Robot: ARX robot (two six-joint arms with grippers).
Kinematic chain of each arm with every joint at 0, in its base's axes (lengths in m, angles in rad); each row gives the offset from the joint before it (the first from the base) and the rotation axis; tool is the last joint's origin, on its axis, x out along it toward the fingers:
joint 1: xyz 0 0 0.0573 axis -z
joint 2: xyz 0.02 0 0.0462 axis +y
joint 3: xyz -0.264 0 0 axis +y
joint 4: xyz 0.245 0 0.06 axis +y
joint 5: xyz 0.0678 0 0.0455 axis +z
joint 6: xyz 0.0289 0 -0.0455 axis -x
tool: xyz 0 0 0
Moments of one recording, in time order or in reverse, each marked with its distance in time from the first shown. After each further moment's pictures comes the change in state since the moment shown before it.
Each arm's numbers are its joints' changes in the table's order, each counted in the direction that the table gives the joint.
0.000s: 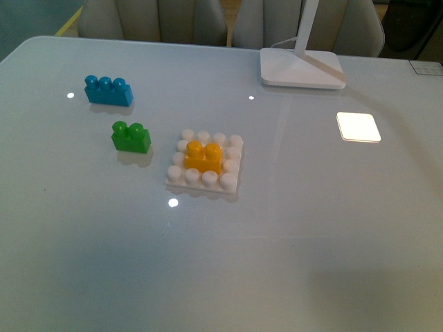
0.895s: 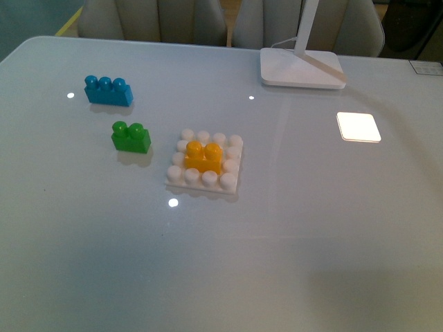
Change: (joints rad) left arm 0.000 -0.263 0.000 0.268 0.000 0.000; right arm 0.000 0.000 0.000 0.000 0.000 0.000
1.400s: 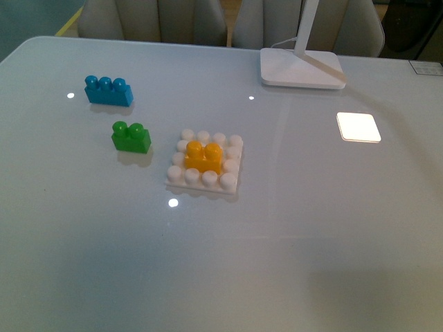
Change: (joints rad) left arm 0.000 0.000 0.000 0.000 0.000 0.000; right arm 0.000 0.000 0.000 0.000 0.000 0.000
